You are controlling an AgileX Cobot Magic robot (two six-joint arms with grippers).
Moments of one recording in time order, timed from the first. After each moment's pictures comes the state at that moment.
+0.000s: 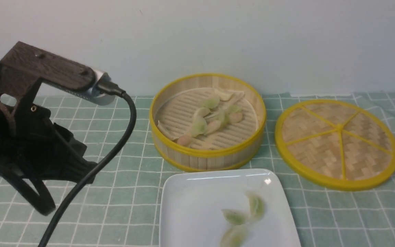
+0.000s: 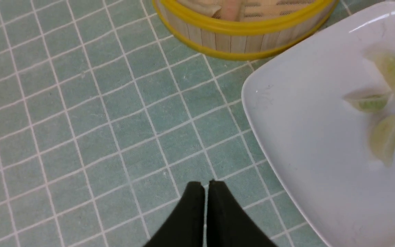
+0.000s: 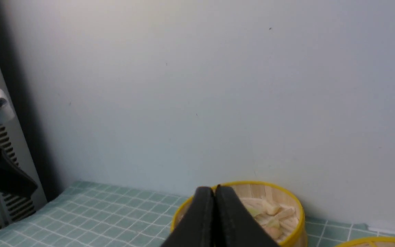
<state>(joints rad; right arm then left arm) 0.50 0.05 -0.46 0.05 0.44 0.16 -0.49 1.01 -0.97 0.09 0.88 -0.11</state>
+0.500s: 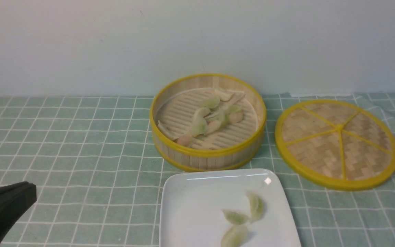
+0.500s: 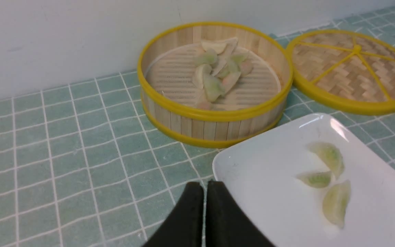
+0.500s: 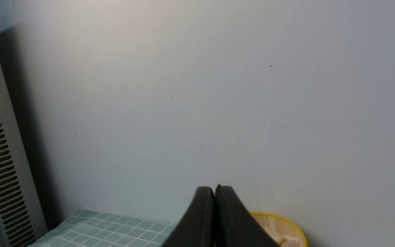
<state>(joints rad) 0.50 0.04 -0.44 0.03 0.37 0.17 -0.49 0.36 -0.50 0.06 0.55 -0.15</state>
